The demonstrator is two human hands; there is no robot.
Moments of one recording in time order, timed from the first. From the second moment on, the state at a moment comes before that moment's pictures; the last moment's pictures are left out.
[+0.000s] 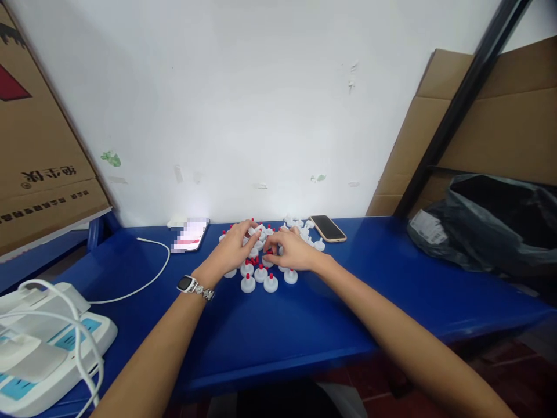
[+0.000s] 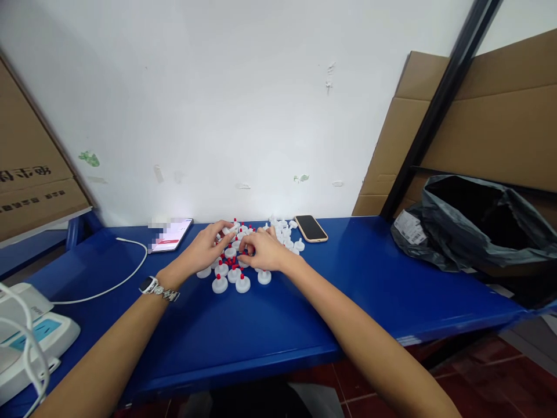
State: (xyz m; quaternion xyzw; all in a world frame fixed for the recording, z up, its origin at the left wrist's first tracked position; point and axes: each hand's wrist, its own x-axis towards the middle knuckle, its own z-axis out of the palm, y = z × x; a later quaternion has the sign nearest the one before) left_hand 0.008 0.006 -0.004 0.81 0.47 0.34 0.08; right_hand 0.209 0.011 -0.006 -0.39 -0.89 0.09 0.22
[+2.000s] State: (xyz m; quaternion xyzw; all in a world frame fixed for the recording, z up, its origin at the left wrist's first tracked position) left_hand 0.010 0.003 -0.003 0.82 0.48 0.31 0.07; right_hand 0.200 0.034 -0.008 -0.41 -0.90 0.03 0.11
